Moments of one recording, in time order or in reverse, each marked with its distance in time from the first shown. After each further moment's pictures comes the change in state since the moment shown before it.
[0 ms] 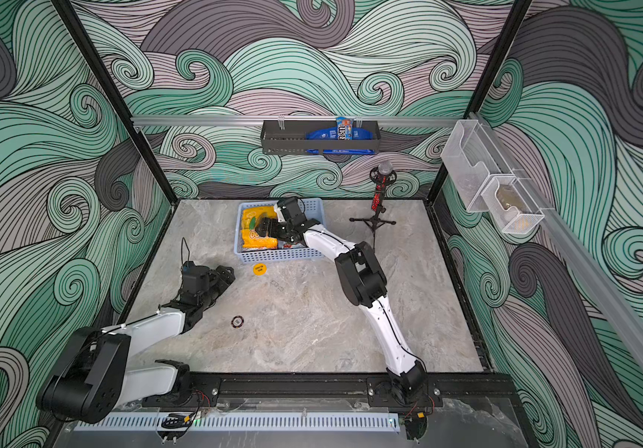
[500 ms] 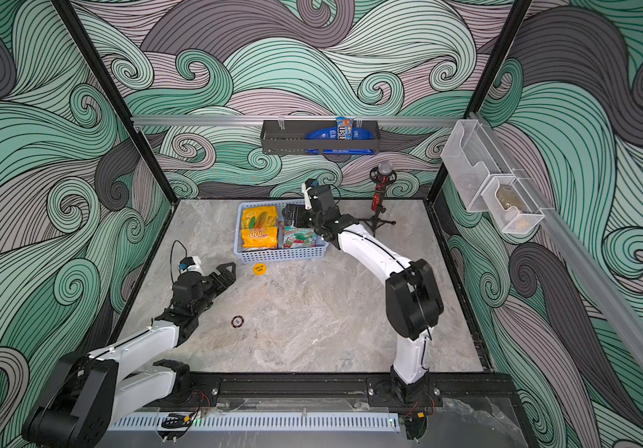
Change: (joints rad) left arm -0.028 -0.158 -0.099 0.158 0.073 0.164; right arm -0.061 -0.585 -0.443 0.021 0.283 -0.225
